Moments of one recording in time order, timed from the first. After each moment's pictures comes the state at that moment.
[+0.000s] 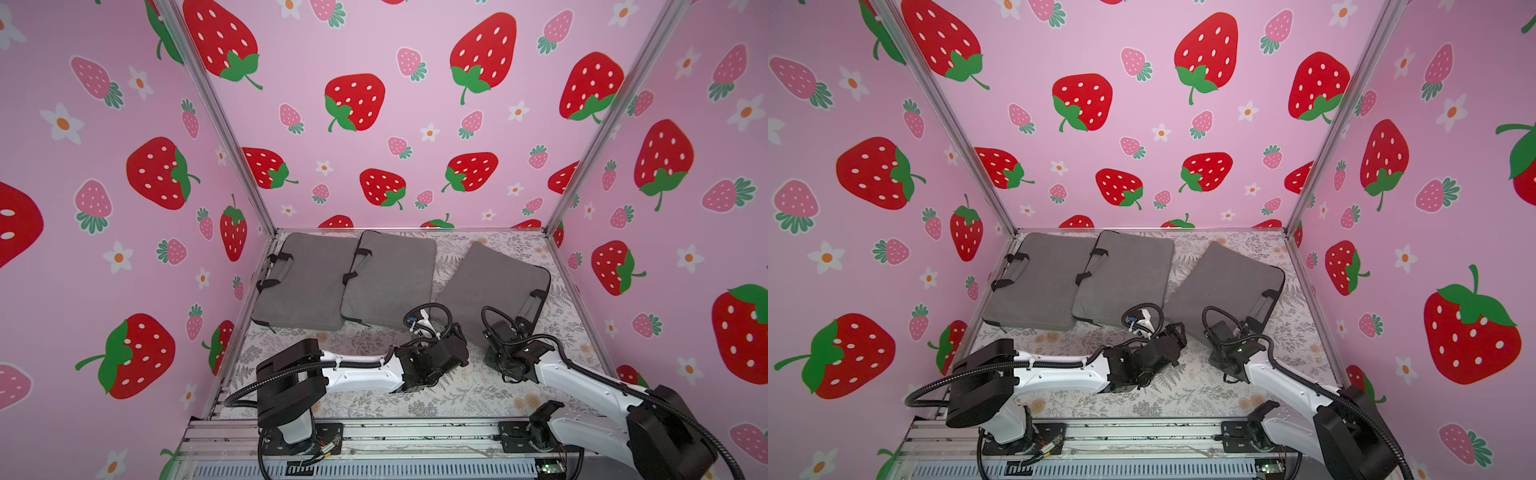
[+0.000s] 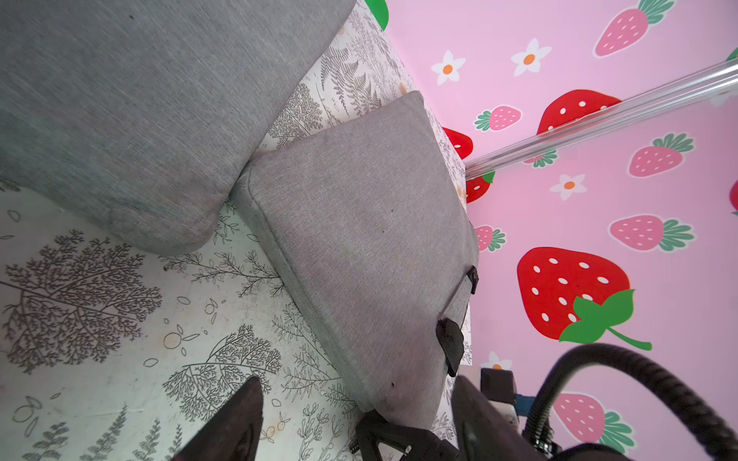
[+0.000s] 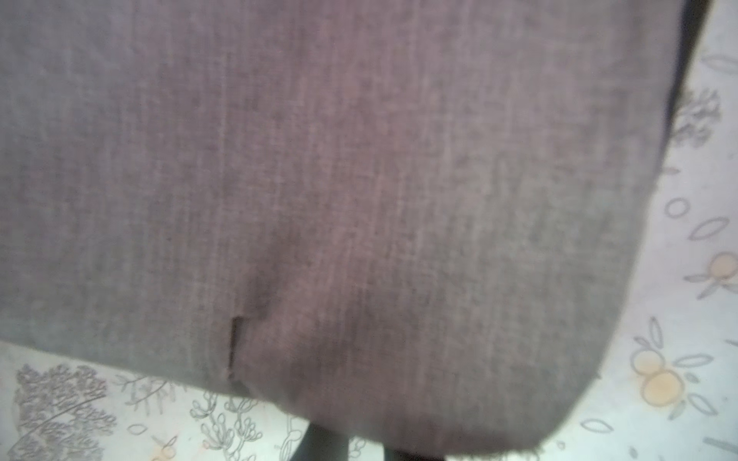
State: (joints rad) left arm -1.25 1.67 0.97 0.06 -0.65 -1.47; right arm 0.66 1.12 0.44 -0.57 0.27 0.99
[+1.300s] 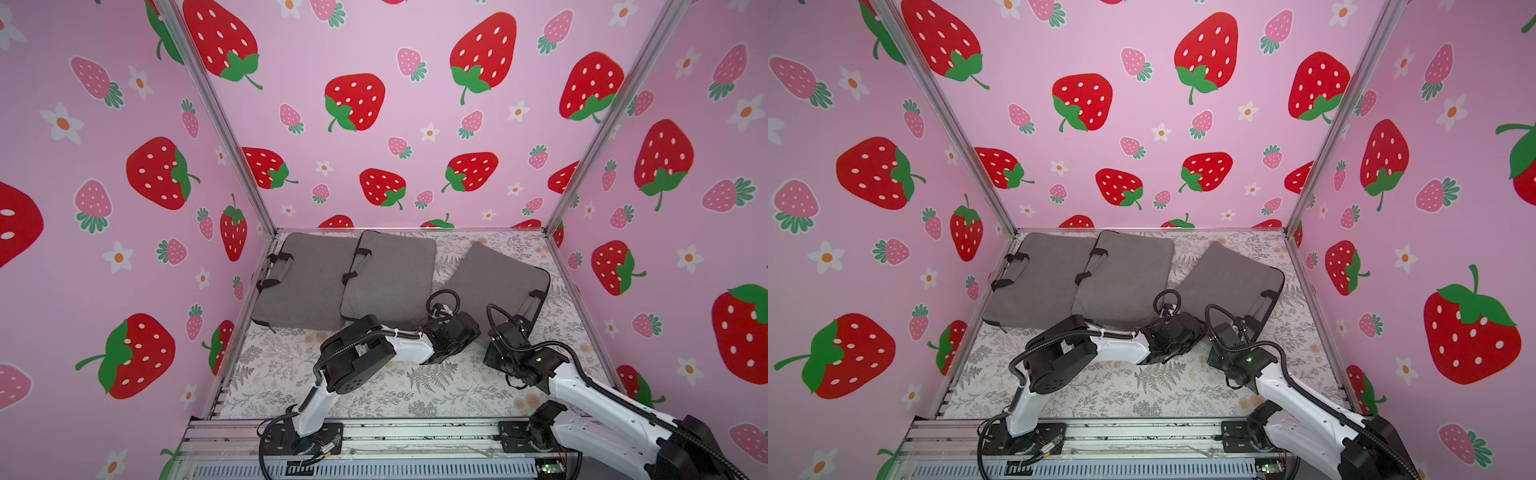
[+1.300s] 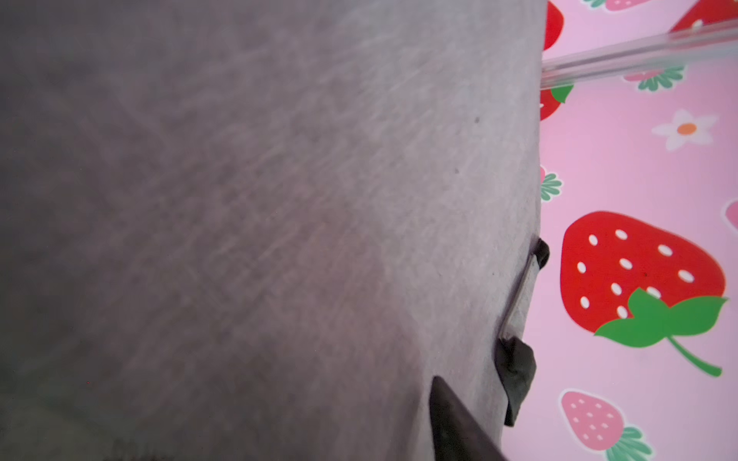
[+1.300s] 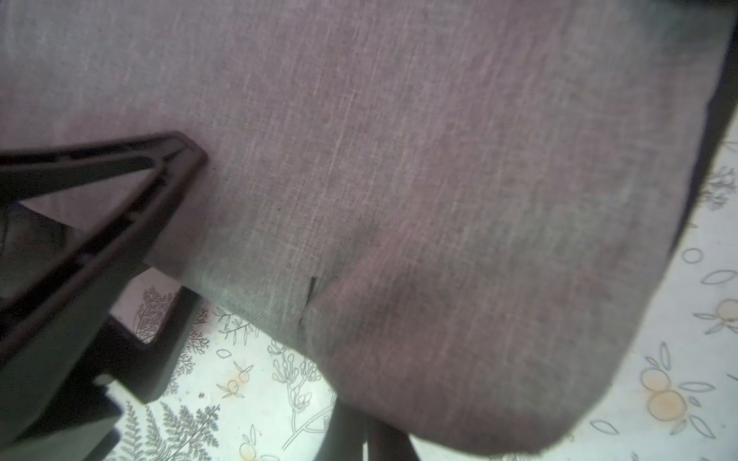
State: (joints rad) left arm -1.07 2.15 1.27 0.24 -0.15 -1.53; right arm 0.71 0.93 0.43 -0.59 0.24 0.87
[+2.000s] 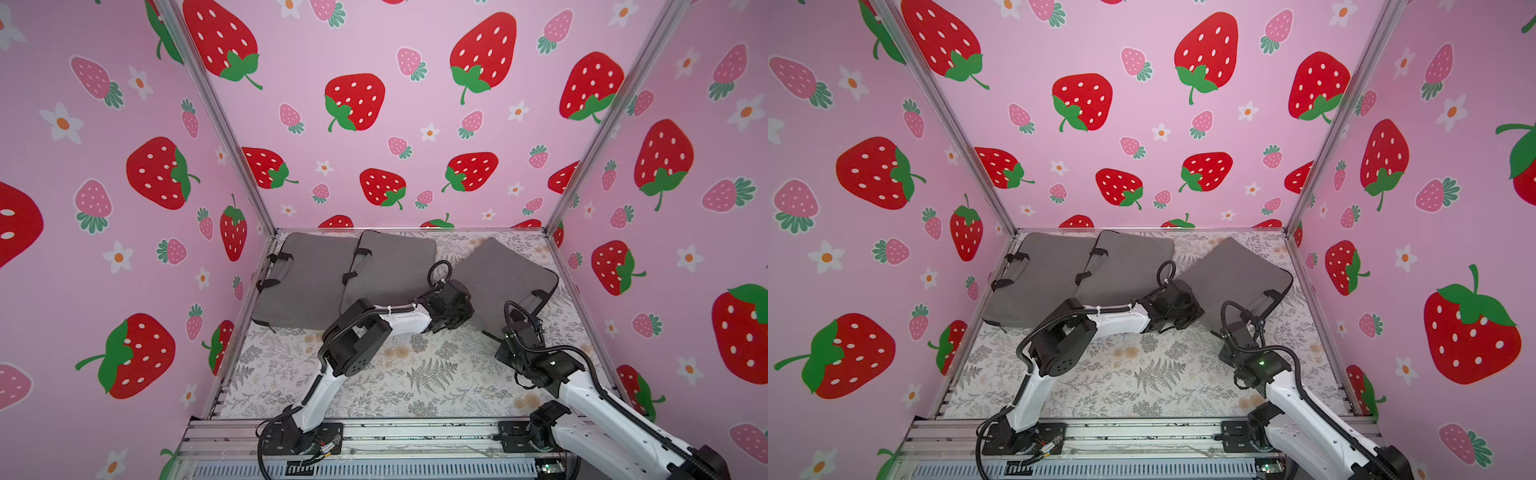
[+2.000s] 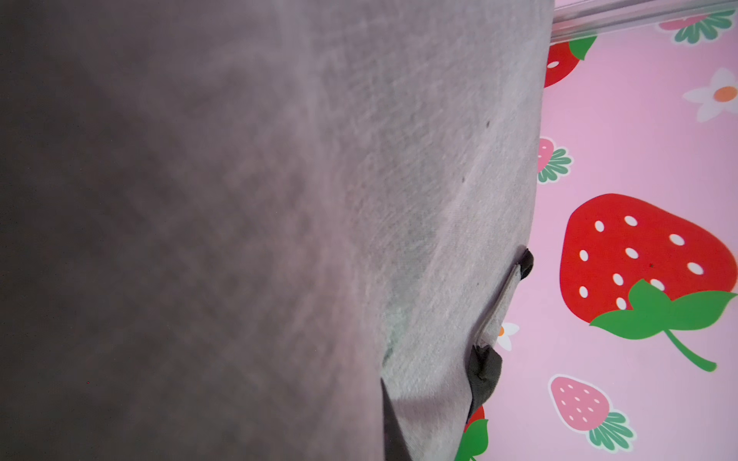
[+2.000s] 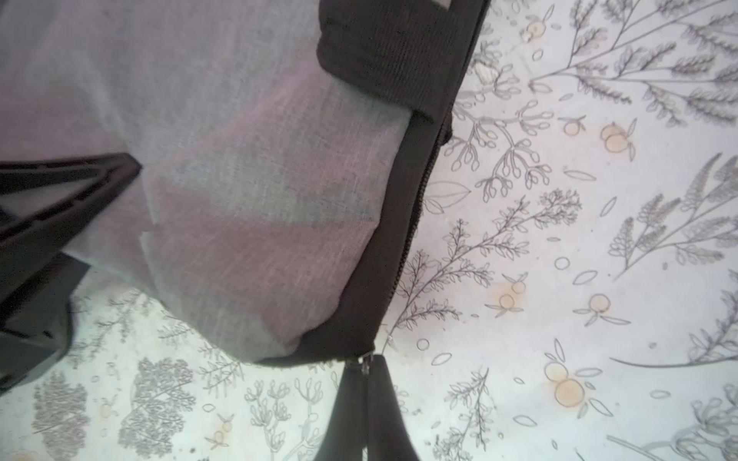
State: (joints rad) left arm -0.89 2.22 1.53 0.03 0.14 -1.35; right arm 0.56 0.79 0.43 -0.65 0.31 0.90
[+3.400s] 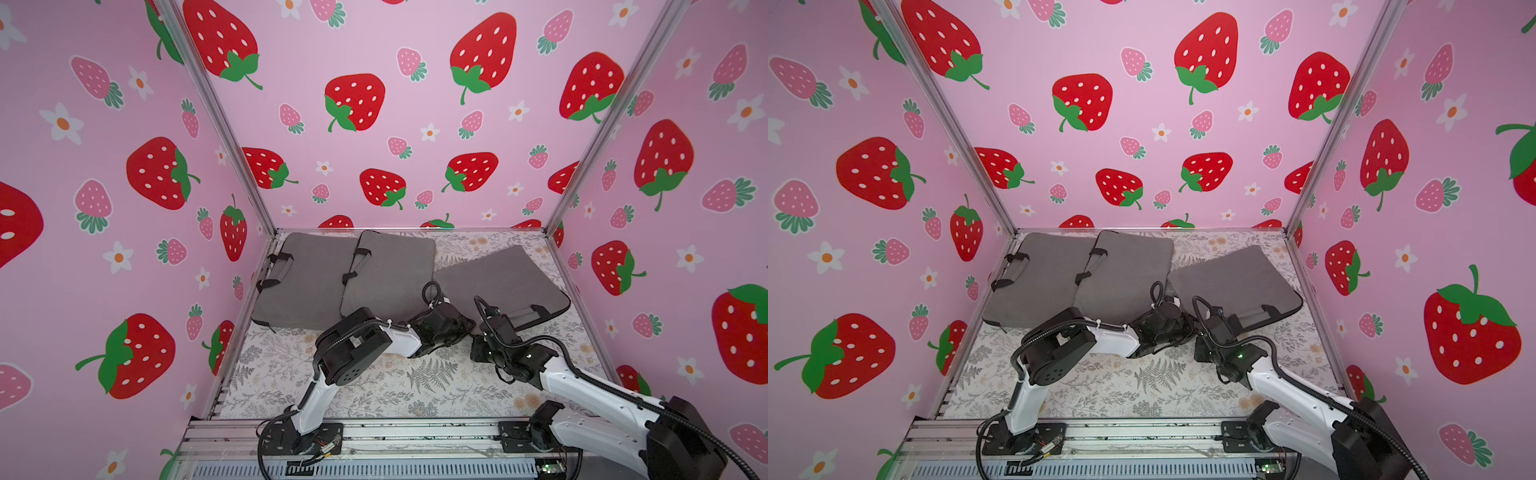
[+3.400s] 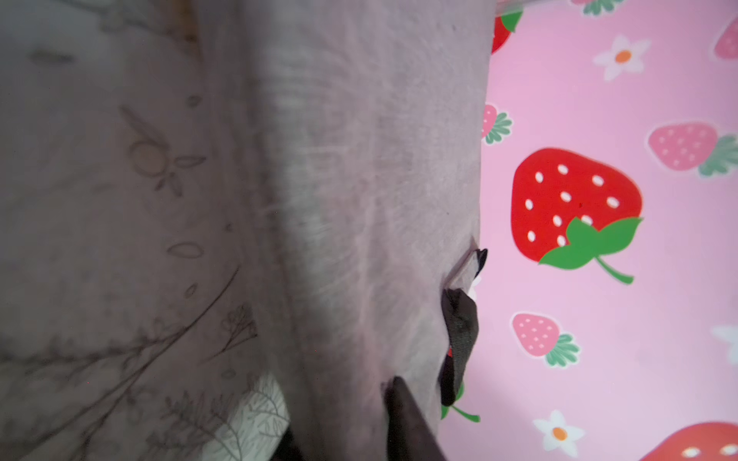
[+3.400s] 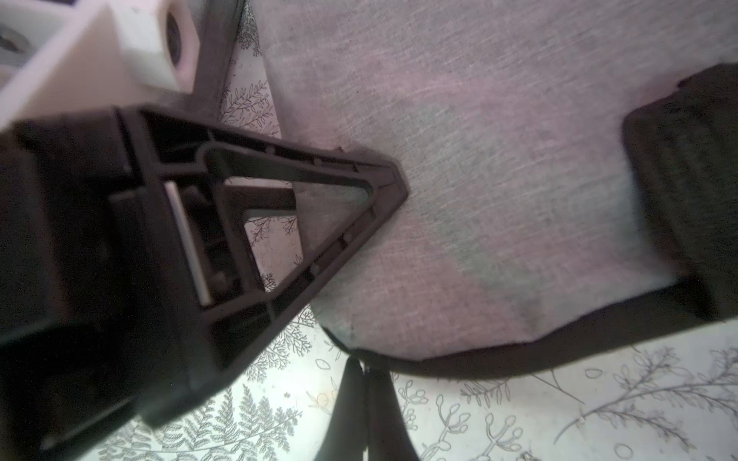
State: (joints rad) left arm -0.97 2.14 1.16 0.53 0.12 -1.42; right arm 0.76 1.03 0.46 -0.36 0.18 0.62
